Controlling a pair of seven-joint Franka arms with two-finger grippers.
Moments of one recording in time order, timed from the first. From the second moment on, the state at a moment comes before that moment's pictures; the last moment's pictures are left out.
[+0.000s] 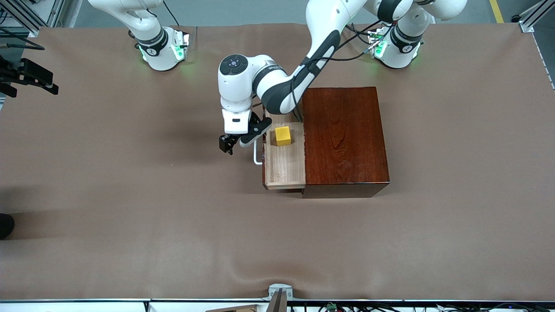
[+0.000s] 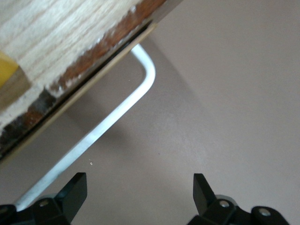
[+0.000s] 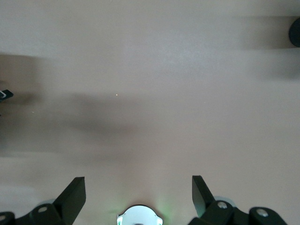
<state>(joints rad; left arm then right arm) -1.05 0.90 0.10 -1.11 0.07 2.21 -1.89 0.03 -0.01 -0.06 -1.42 0.00 1.32 -0.09</state>
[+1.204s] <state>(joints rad) -1.00 0.90 0.12 -1.07 0.02 1.99 -1.95 0.03 -0.01 -0.06 -1.42 0.00 1.32 -0.09</state>
